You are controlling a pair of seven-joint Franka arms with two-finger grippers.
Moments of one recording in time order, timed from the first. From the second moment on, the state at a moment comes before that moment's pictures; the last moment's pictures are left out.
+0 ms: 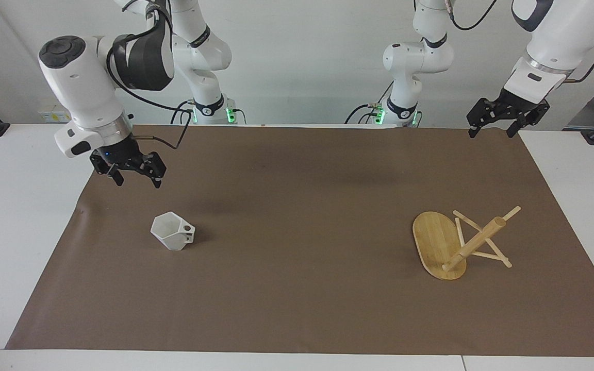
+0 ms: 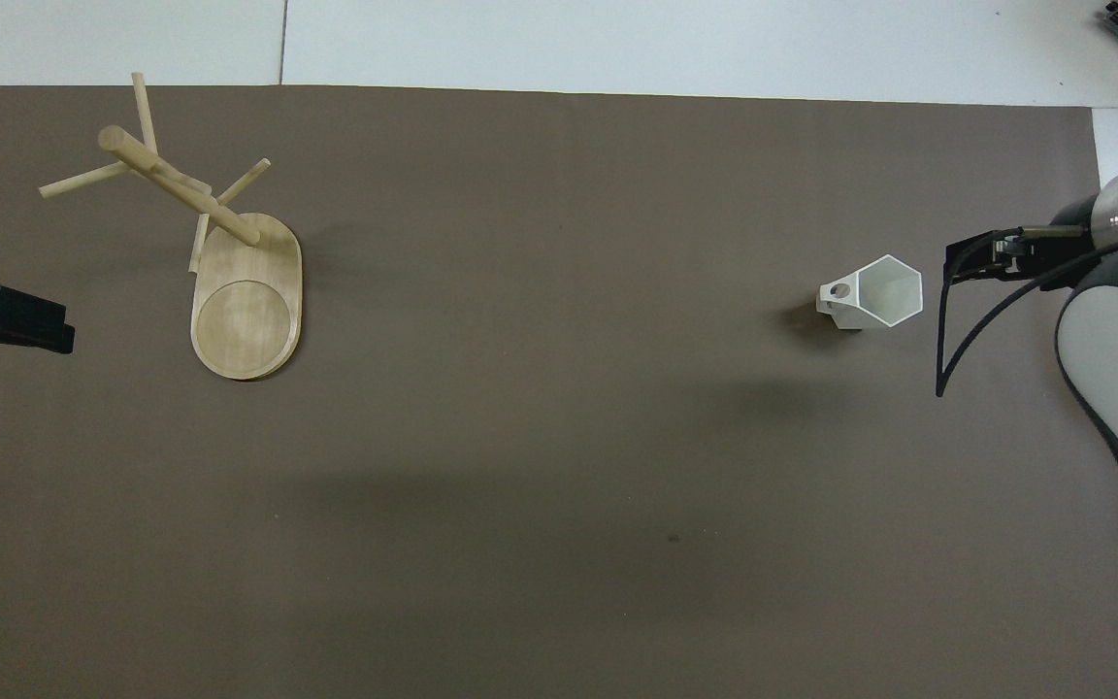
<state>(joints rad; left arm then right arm) -0.05 -0.05 -0.01 -1.59 -0.01 1.50 -0.02 -0.12 0.12 0.09 -1.69 -0.02 1.87 0.05</state>
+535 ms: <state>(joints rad) -0.05 -0.05 -0.01 -1.59 -0.01 1.50 -0.02 -0.12 0.17 0.09 -1.77 -0.02 2.00 0.05</state>
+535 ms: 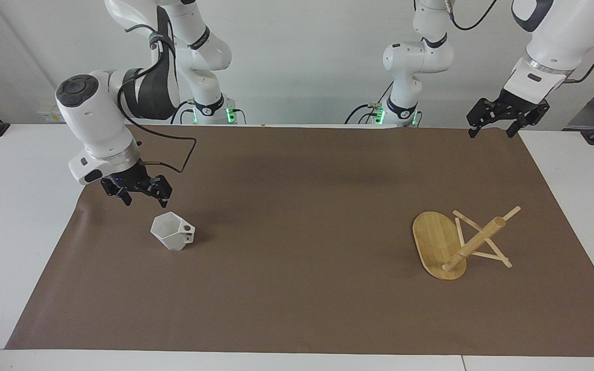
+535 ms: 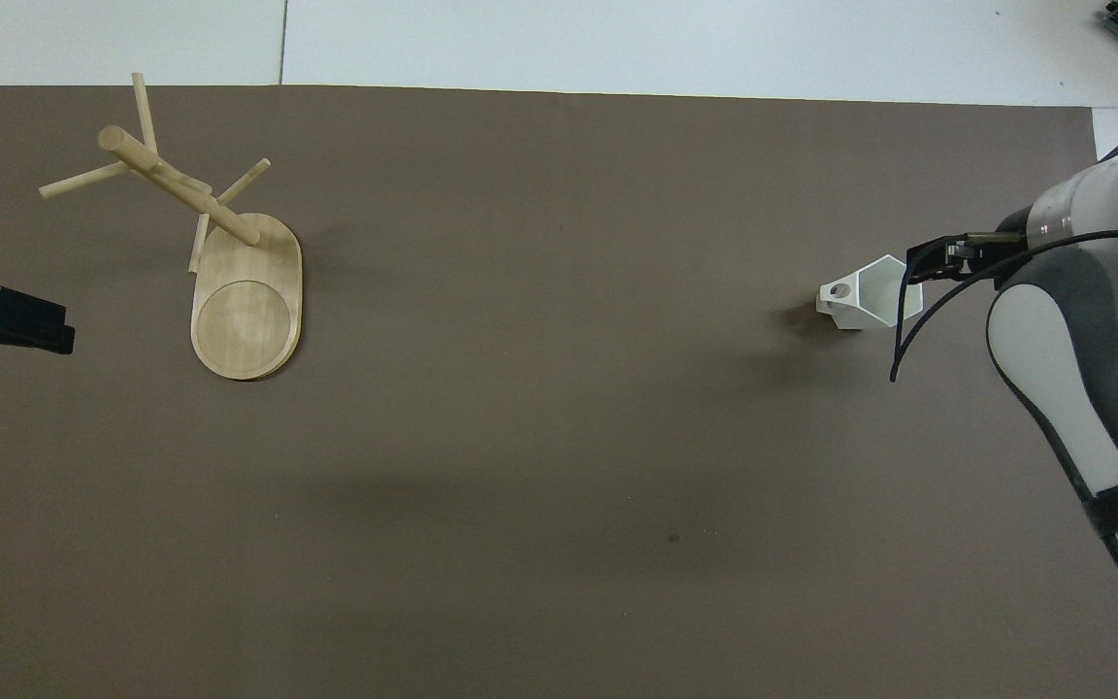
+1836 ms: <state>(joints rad) -0.05 -0.05 -0.01 -1.59 -0.01 1.50 -0.02 -0.12 0.24 0.08 -1.90 -0.02 2.30 -0.01</state>
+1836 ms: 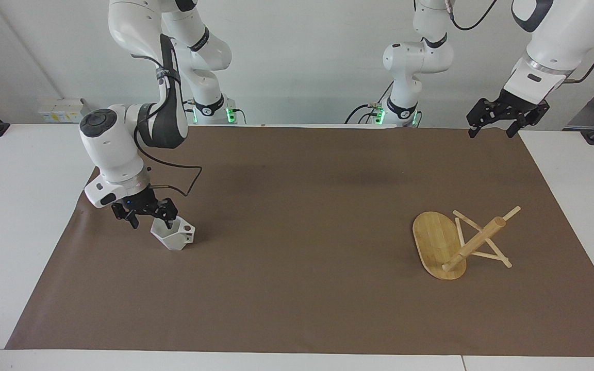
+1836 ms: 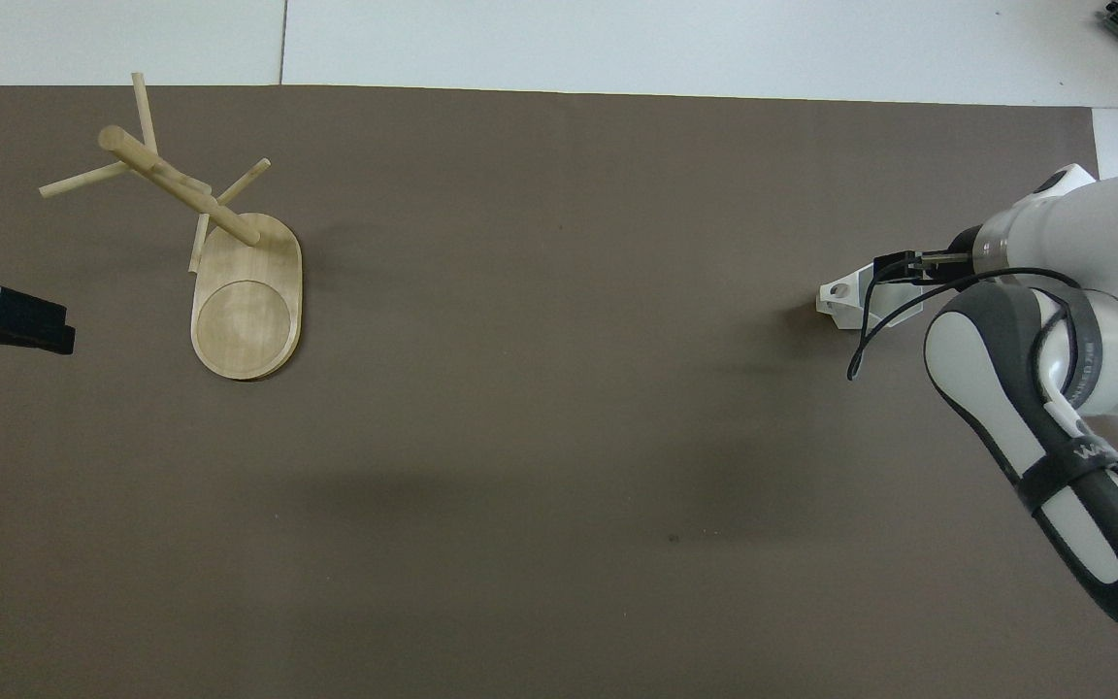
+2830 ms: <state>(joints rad) -0.05 -0.05 -0.01 -1.59 -0.01 1.50 -0.02 -0.12 0.29 0.07 -1.92 -0.02 2.36 -0.01</state>
